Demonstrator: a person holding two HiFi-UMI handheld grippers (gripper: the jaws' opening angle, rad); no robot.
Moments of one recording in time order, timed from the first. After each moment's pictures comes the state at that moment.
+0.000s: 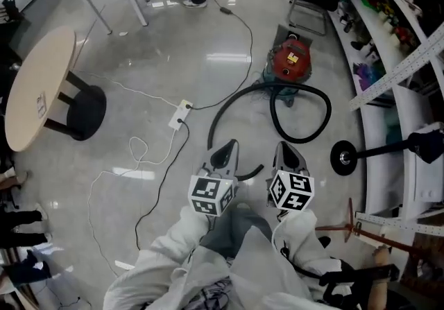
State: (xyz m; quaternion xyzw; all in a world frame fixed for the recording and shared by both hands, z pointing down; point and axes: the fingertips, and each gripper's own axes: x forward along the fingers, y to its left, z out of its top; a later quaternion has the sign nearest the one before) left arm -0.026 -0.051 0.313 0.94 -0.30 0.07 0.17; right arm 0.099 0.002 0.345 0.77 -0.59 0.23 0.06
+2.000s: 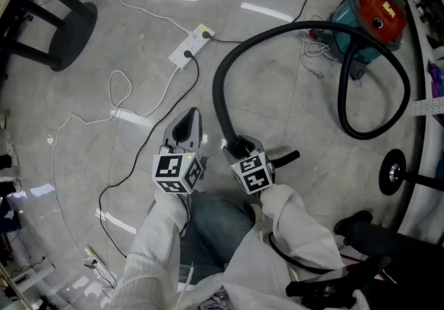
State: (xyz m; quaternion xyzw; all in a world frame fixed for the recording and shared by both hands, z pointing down) left arm -0.196 -0.191 0.822 0.84 -0.50 0.08 0.18; right arm -0.132 -0.088 0.974 0.42 -0.80 0.30 0.29
